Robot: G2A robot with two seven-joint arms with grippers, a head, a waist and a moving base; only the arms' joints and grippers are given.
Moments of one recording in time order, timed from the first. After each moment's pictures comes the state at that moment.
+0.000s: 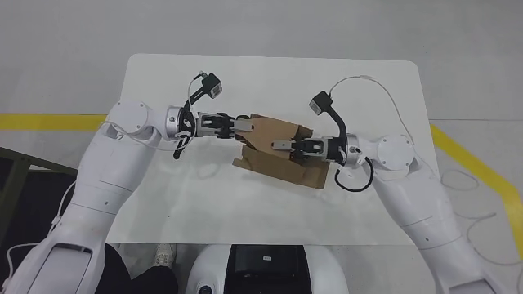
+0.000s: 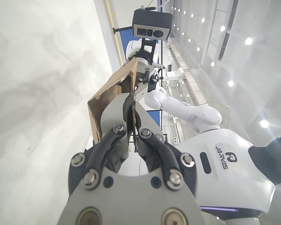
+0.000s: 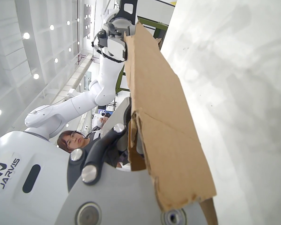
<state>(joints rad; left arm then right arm) 0.73 -1.10 -1.10 -1.22 -0.48 -0.20 -1.35 -0.91 -1.16 1.08 -1.43 0.34 -0.28 1.10</state>
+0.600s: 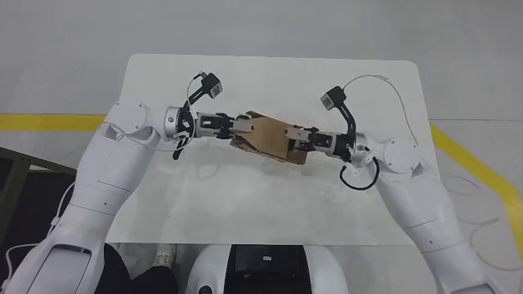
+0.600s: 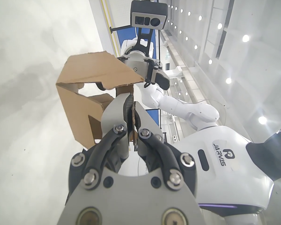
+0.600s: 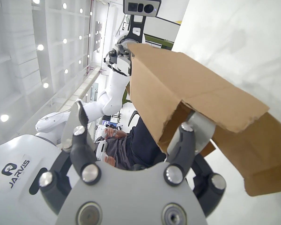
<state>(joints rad) 0.74 -1.10 -1.10 -1.24 -0.50 -0.21 -1.36 -0.95 -1.16 1.13 -1.42 0.40 -0.33 1.03</state>
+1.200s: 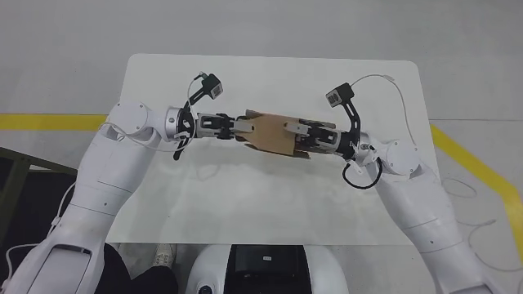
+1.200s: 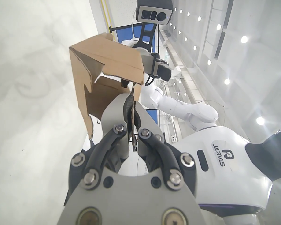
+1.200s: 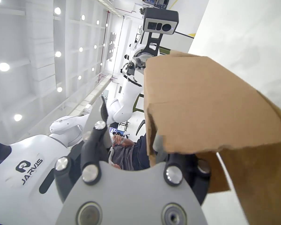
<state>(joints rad) 0.74 -1.10 -1.10 -1.23 -0.51 -0.20 -1.35 -0.95 -1.17 1.13 -1.41 0.49 -0.38 1.02</state>
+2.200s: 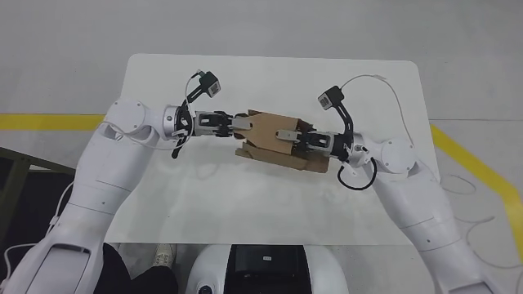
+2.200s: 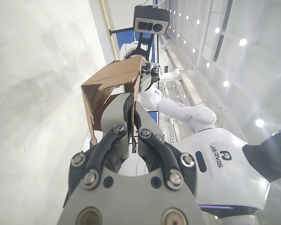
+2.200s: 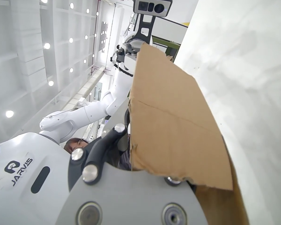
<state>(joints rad) 0.74 -1.09 -1.11 -1.24 -0.52 -0.21 -1.35 -0.94 -1.17 1.10 -1.41 0.42 -0.35 1.03</state>
